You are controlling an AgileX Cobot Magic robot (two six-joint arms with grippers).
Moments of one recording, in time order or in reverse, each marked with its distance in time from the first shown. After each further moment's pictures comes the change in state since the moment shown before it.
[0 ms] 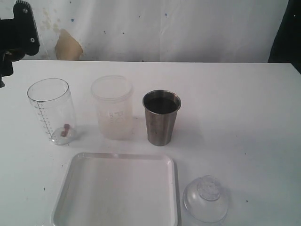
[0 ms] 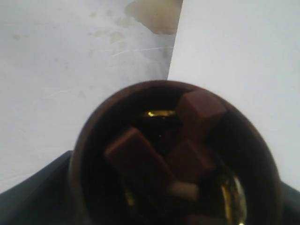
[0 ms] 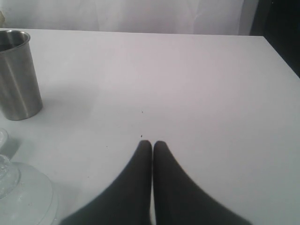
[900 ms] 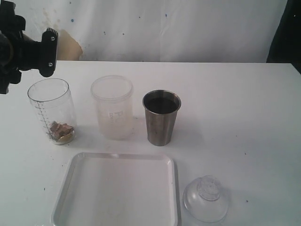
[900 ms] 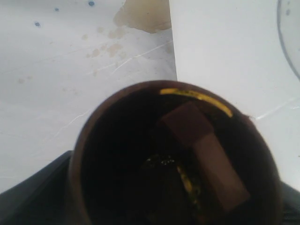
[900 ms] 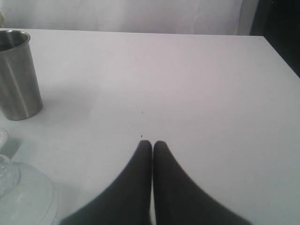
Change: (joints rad) left arm -0.063 0.112 0.000 0.245 0.096 0.000; right arm 0.000 0.000 0.000 0.000 0.000 0.000
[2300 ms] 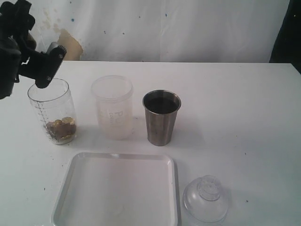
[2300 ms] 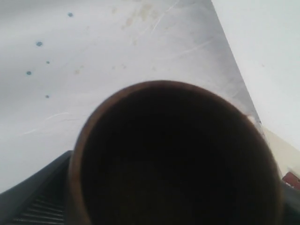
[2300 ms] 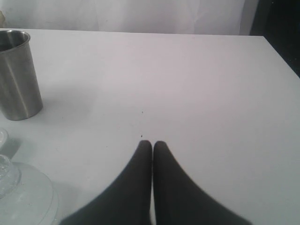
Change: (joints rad) left arm -0.127 0.000 0.056 0.245 0.270 0.103; right arm 0.000 0.000 0.000 0.000 0.000 0.000
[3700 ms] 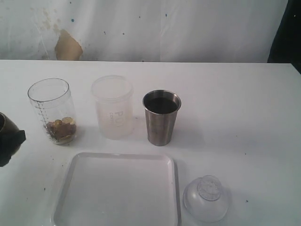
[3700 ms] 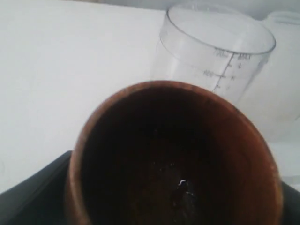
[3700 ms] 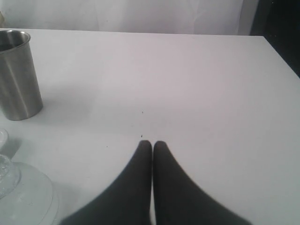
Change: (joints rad) left arm 0.765 -0.132 0.775 -0.934 -1.723 -0.738; right arm 0.000 0.000 0.000 0.000 0.000 0.000
